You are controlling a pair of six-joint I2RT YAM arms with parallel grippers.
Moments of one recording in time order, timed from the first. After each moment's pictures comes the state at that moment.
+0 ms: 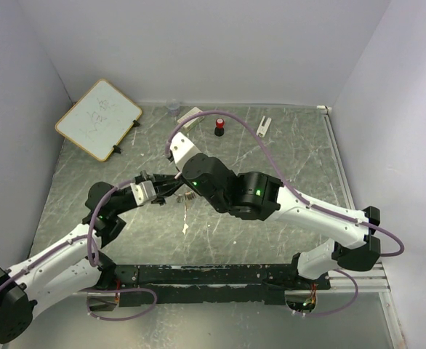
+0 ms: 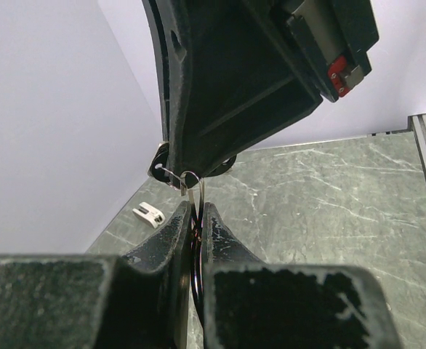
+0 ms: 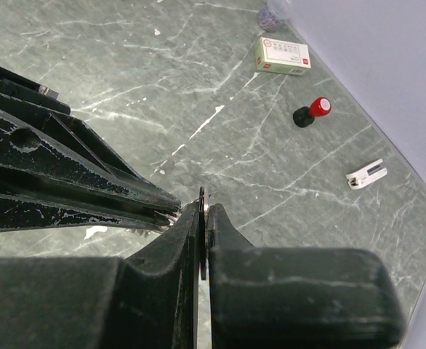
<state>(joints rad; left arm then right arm) -0.64 0.86 0.44 0.78 0.63 0.17 1.28 1.44 1.62 -0.72 0.66 -0.07</state>
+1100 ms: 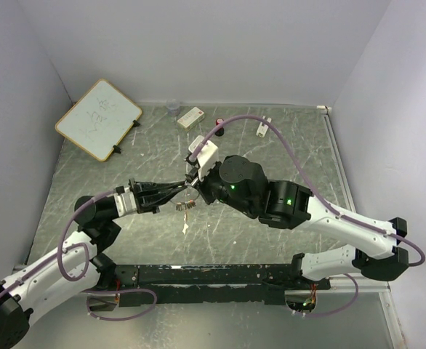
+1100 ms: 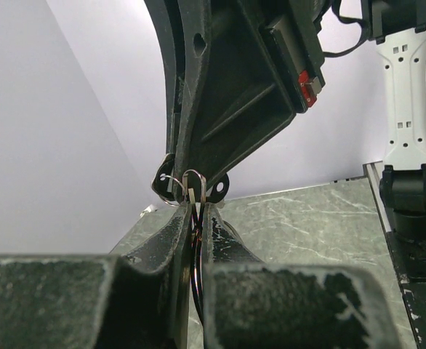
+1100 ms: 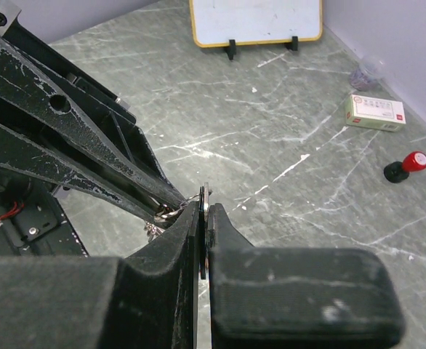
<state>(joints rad) -0.65 0.76 0.39 0.95 0.71 0.02 1.27 1.23 1.43 -0.52 0.37 -0.02</state>
